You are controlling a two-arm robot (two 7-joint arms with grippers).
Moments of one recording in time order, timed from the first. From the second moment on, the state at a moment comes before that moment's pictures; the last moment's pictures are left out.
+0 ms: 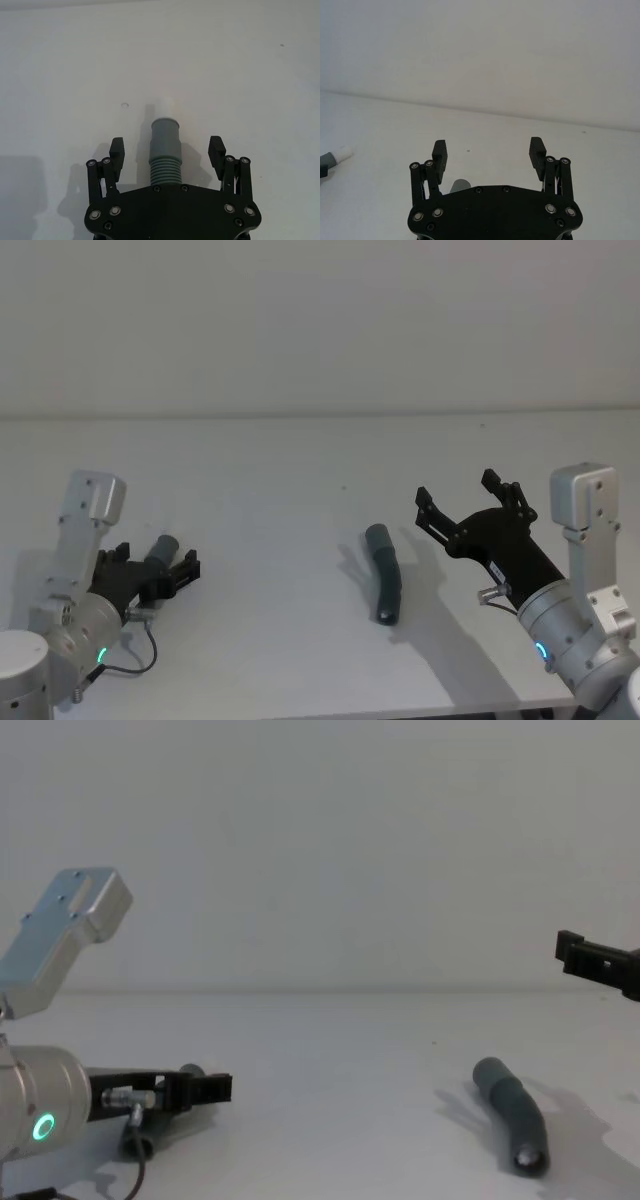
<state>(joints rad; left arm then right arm) -0.15 0.18 0.25 -1.63 -0.26 0.50 -0.01 -0.01 0.34 -0.23 -1.77 0.29 0.03 0.07</state>
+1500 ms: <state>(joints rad) -0.14 0.15 0.28 -1.63 -0.22 0.51 -0.03 -0.01 0.34 -0.23 -1.77 0.29 0.03 0.07</state>
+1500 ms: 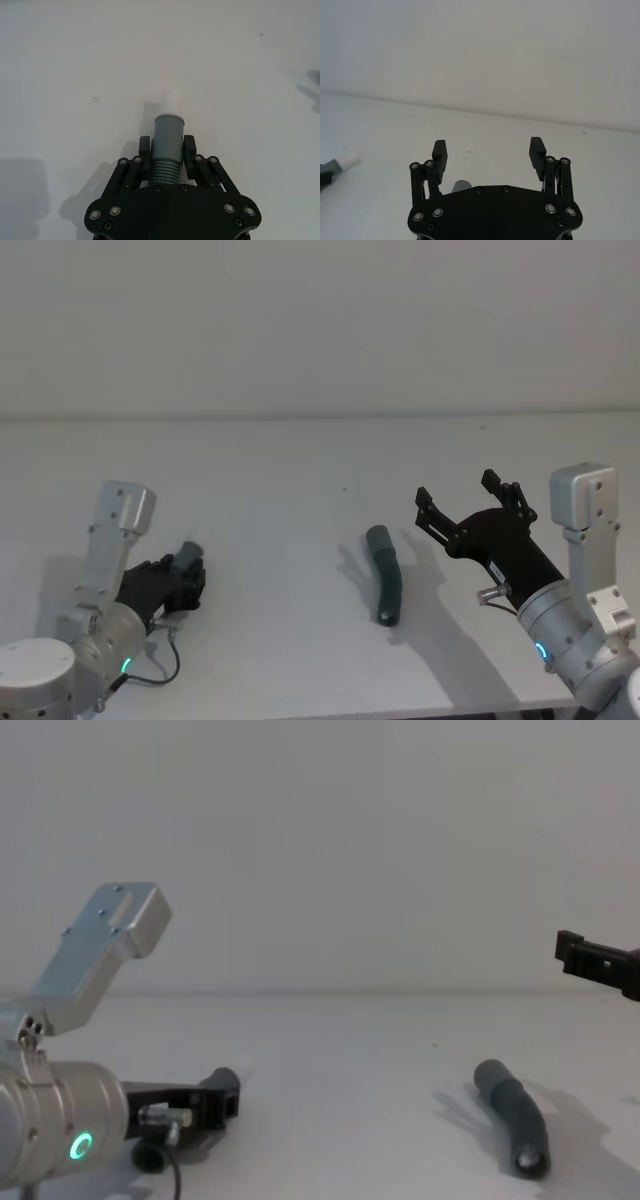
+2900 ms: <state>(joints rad) -0.50 0.28 0.42 -1.41 -0.26 0.32 -0.58 -0.01 0.34 -0.23 -1.77 0.29 0.03 0.07</state>
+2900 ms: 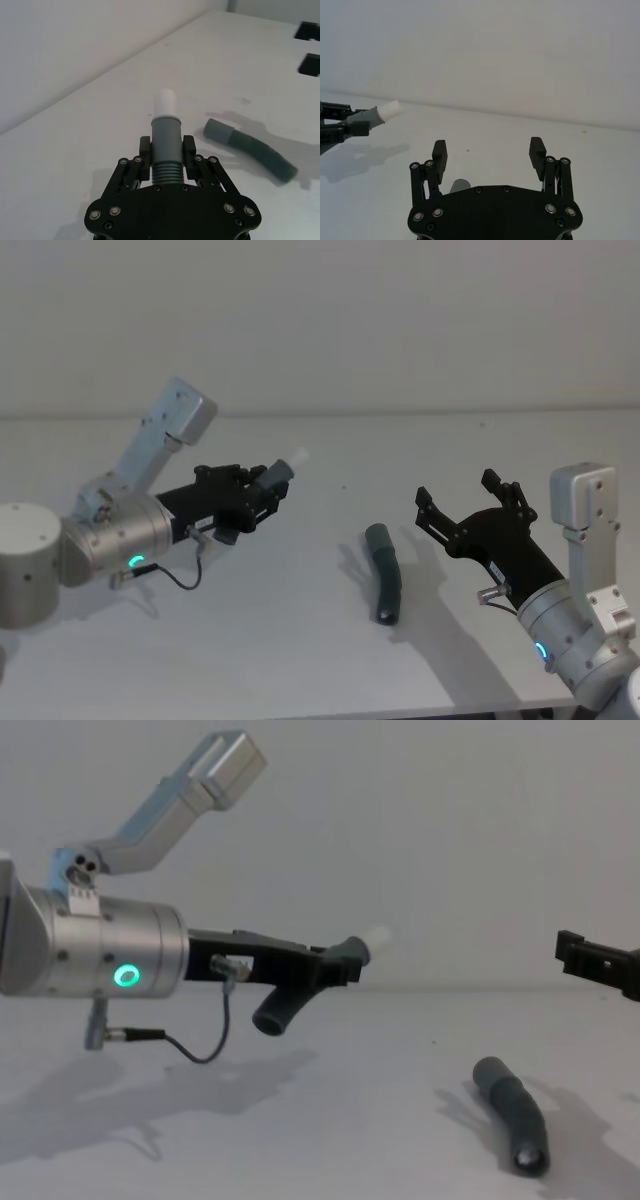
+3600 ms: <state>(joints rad) -0.75 0.41 0.52 -1.19 -0.33 0.31 -1.06 -0.01 0.34 -0.23 -1.77 0.29 0.03 0.07</state>
